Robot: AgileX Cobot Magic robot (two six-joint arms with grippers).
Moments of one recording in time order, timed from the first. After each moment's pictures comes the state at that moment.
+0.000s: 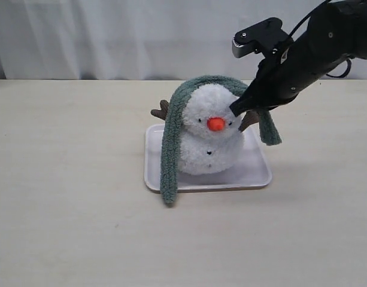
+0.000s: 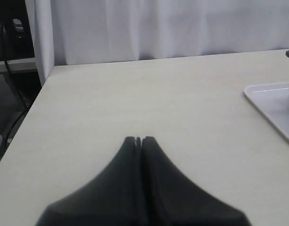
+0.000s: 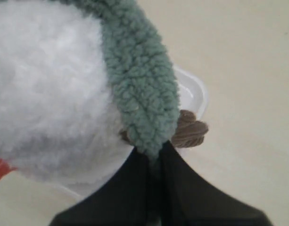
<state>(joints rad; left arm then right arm) -0.05 0.00 0.00 -0.04 0.34 0.10 0.32 1.75 -1.31 -0.04 0.66 -0.21</state>
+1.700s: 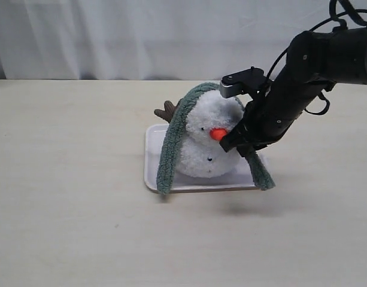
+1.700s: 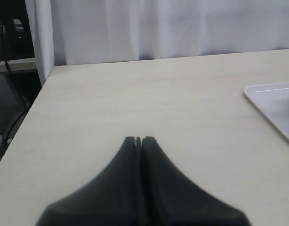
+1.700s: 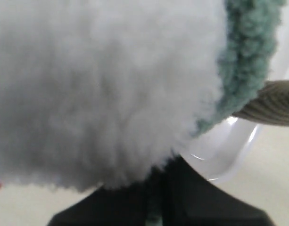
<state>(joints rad) -0.05 0.00 0.00 -0.04 0.34 0.10 0.32 1.87 -1.29 0.17 0.81 -0.31</state>
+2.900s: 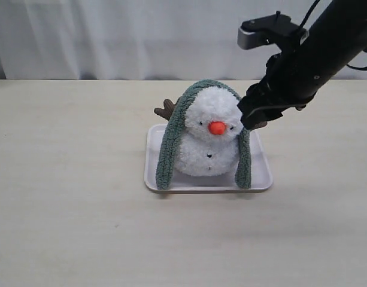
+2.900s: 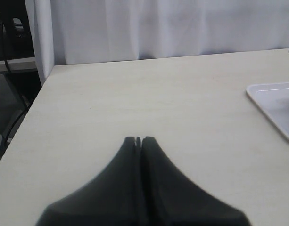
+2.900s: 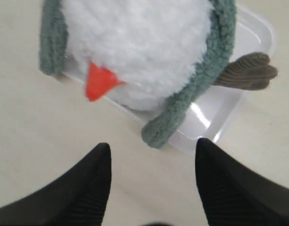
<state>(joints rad) -0.05 0.00 0.00 -0.04 0.34 0.10 0.32 1.63 -1.36 0.19 1.02 -0.33</state>
